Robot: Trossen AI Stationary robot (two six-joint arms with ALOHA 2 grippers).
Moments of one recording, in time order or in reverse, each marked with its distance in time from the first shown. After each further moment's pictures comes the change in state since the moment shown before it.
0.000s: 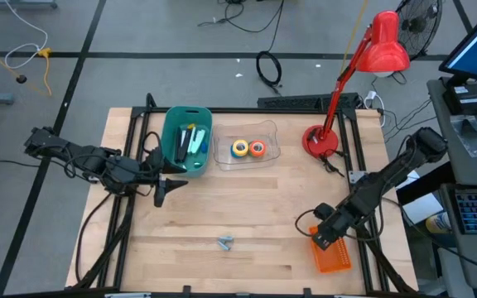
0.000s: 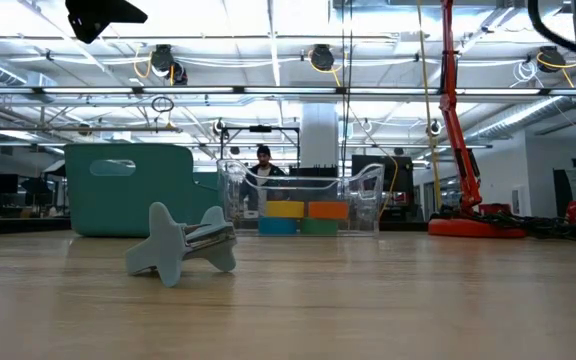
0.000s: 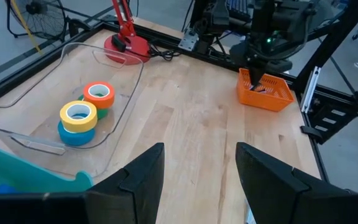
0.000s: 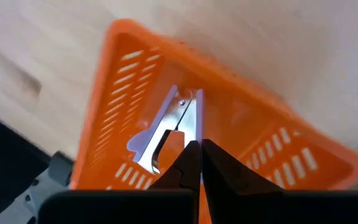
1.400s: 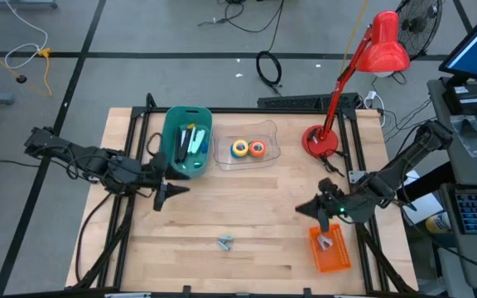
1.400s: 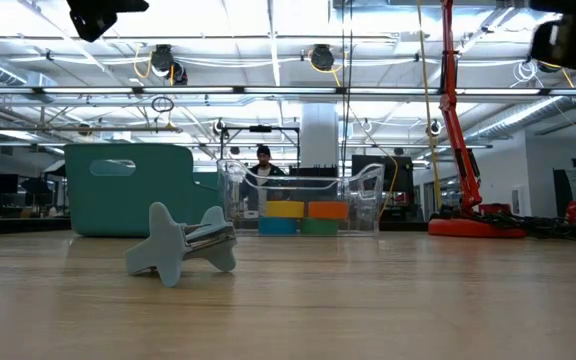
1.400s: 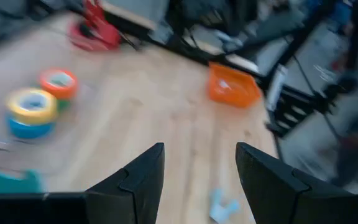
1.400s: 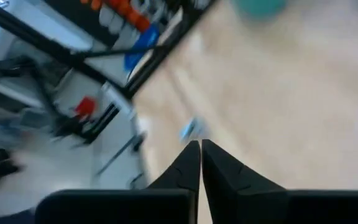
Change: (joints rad) left arm 0.000 0.031 0.000 0.056 0.108 -0.063; right arm -0.001 -0.319 -0.006 0.450 0.810 -0.498
